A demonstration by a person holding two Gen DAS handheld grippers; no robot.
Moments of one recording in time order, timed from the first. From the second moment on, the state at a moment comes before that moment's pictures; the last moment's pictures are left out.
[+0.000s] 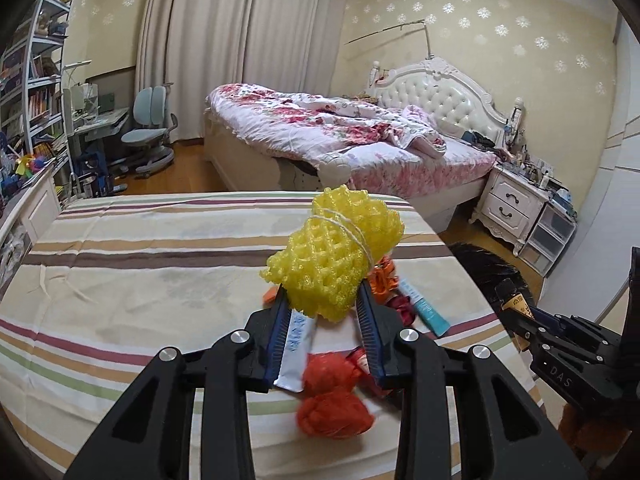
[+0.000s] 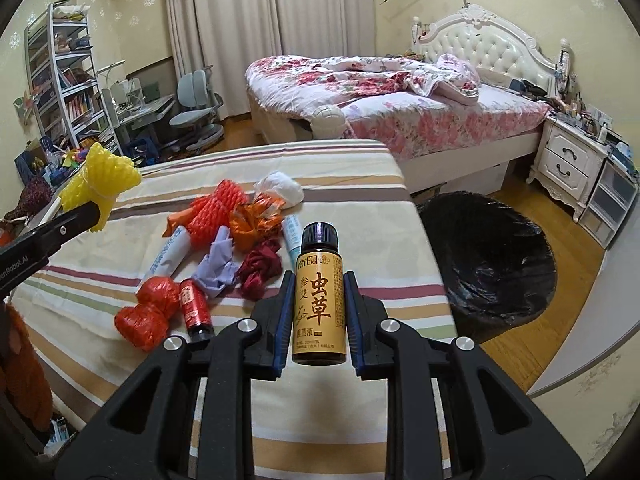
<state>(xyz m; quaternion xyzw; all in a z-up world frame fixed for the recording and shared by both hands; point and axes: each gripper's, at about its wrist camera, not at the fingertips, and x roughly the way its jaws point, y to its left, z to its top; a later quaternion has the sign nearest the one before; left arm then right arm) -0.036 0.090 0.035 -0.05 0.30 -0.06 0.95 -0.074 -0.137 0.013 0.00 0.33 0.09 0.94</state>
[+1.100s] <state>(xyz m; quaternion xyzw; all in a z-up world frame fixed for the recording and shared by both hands) 0.114 -0.140 -0.026 0.03 0.34 -0.18 0.92 0.049 -0.300 -0.023 0.04 0.34 -0.05 0.94</state>
